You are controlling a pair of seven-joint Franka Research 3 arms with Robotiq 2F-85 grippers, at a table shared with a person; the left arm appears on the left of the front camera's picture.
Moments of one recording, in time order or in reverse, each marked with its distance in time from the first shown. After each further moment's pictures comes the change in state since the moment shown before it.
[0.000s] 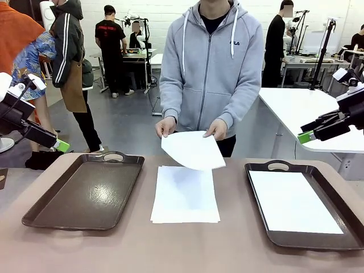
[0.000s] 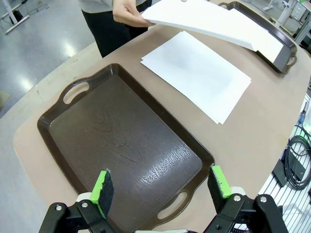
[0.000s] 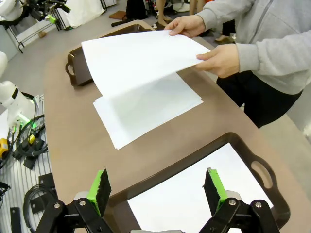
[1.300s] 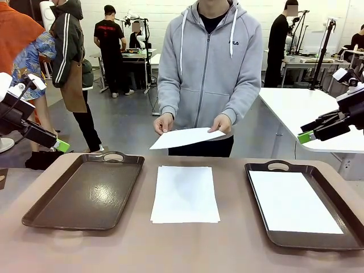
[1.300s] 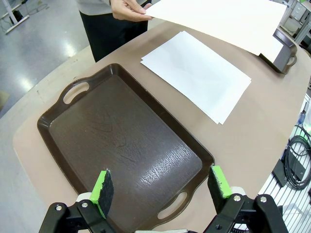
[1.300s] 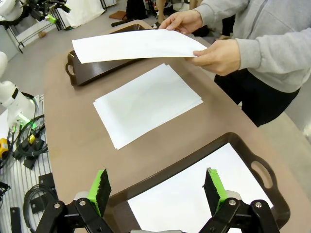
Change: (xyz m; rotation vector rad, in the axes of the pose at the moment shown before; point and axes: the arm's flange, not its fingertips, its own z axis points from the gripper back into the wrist) left arm 0.000 0.000 0.000 0.000 0.000 0.000; right arm 0.000 0.000 0.000 0.000 0.000 0.000
